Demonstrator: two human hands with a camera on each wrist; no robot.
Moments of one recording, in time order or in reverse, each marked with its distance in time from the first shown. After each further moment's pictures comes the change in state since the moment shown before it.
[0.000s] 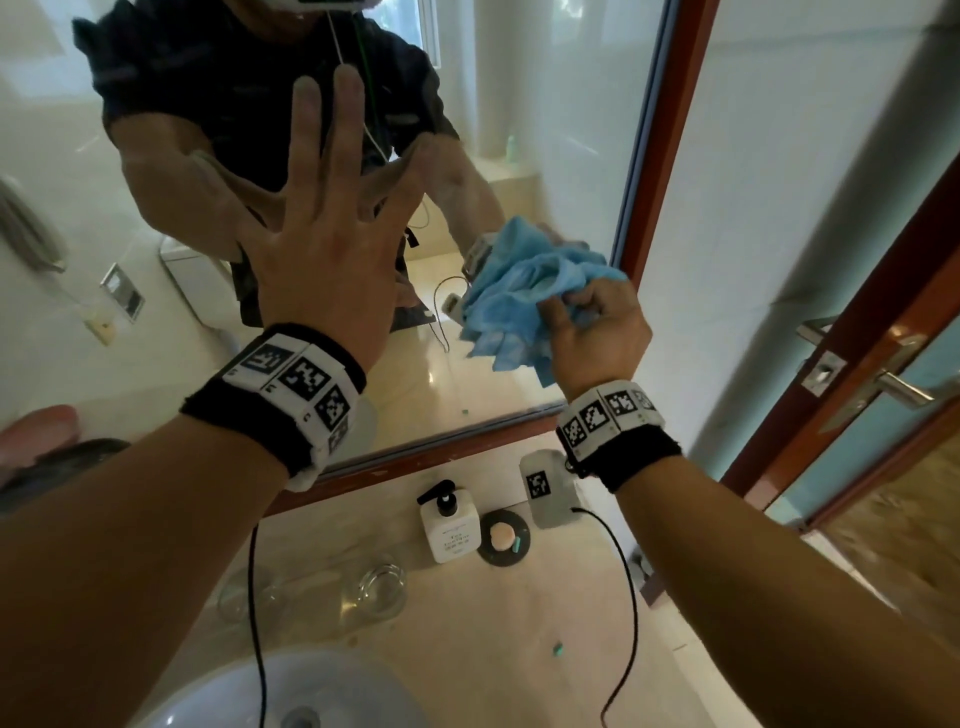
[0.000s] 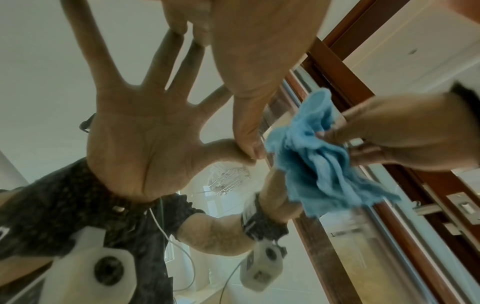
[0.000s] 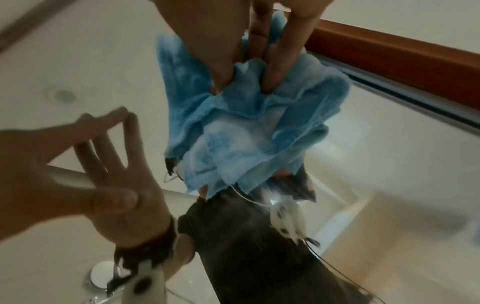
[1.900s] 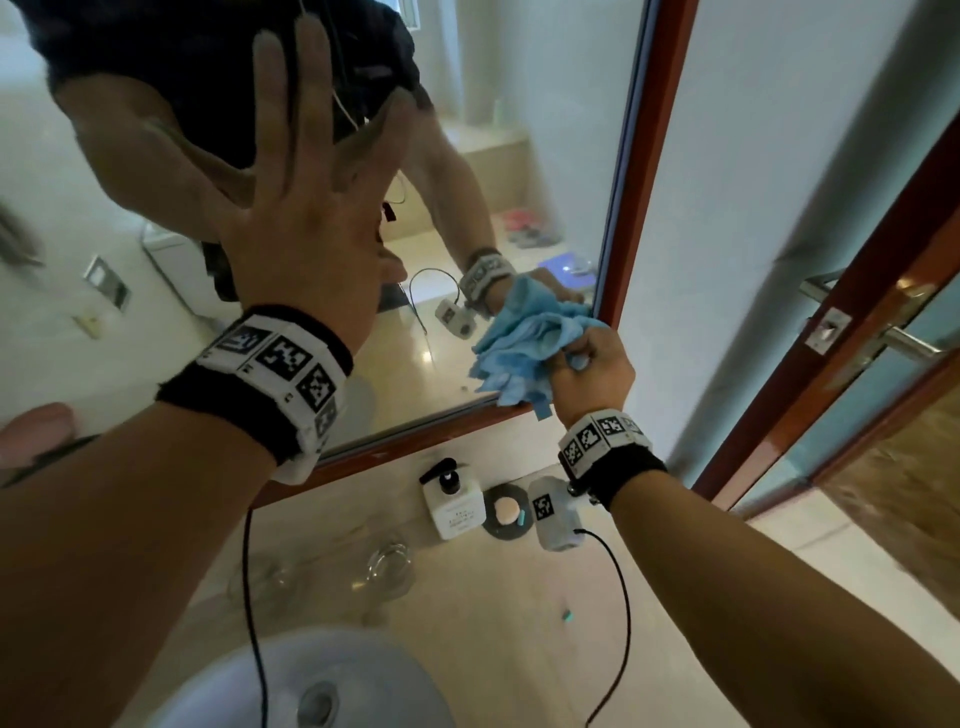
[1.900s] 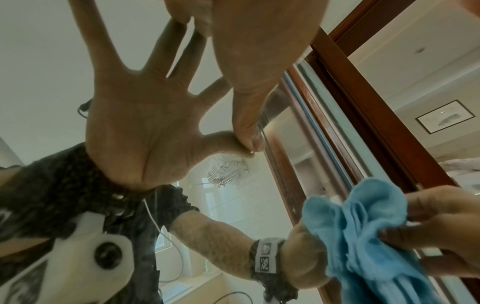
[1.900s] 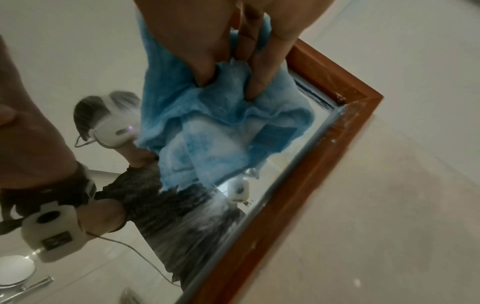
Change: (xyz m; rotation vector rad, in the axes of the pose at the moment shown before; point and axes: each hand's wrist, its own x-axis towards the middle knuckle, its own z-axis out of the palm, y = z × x) left_hand 0.000 -0.001 0.004 -0.042 -0.003 0.002; right_hand -0.051 0.062 0.003 -0.064 -0.073 0.273
